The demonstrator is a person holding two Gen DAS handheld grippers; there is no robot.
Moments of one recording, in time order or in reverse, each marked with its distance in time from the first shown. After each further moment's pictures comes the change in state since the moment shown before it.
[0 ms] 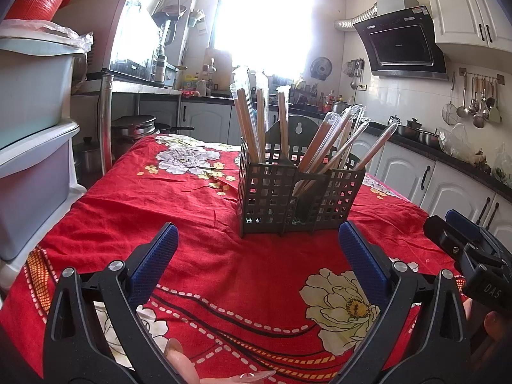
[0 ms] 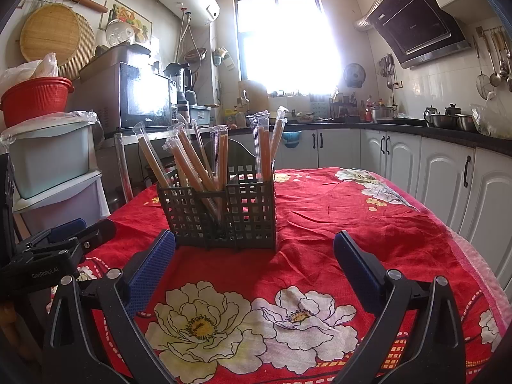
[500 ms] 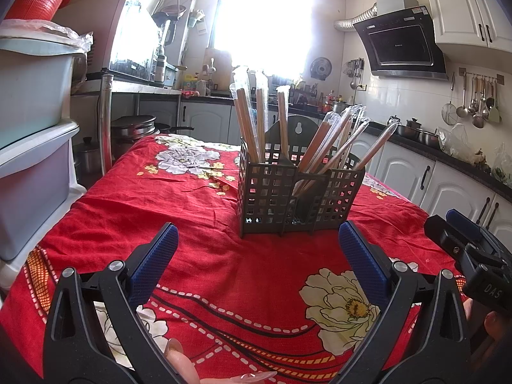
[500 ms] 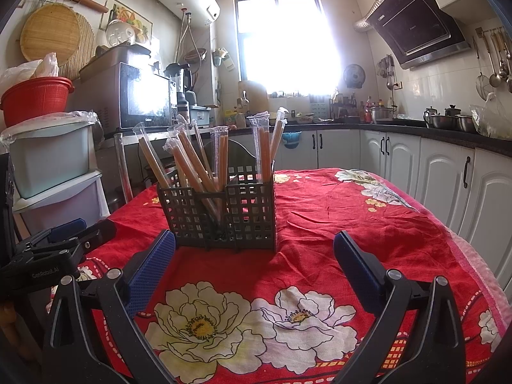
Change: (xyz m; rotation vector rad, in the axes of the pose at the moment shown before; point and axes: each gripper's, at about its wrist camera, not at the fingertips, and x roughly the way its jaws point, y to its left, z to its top) left arm 0.000 0.000 0.000 0.001 -0.002 -0.001; right arm -0.001 -0.002 0.001 -0.001 -0.006 0.000
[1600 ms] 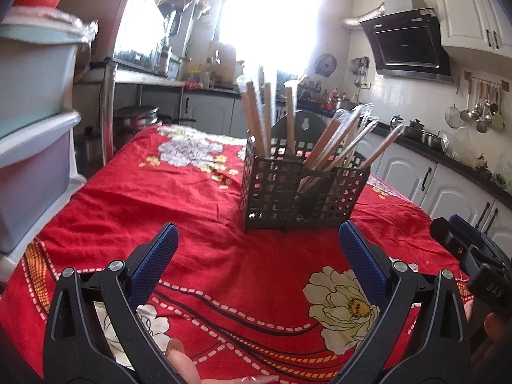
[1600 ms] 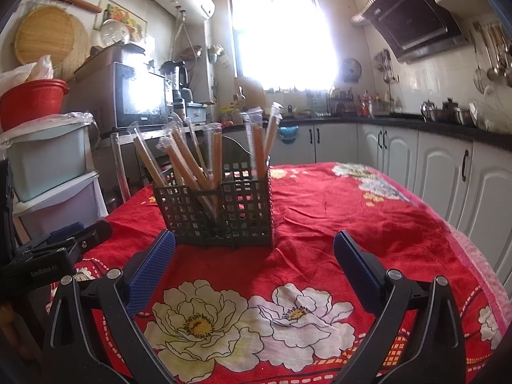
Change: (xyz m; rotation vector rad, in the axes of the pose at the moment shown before) left arm 0.007 0.011 0.003 -0.042 0.048 0.007; right arm 0.003 -0.004 0.003 0.027 0.035 -0.012
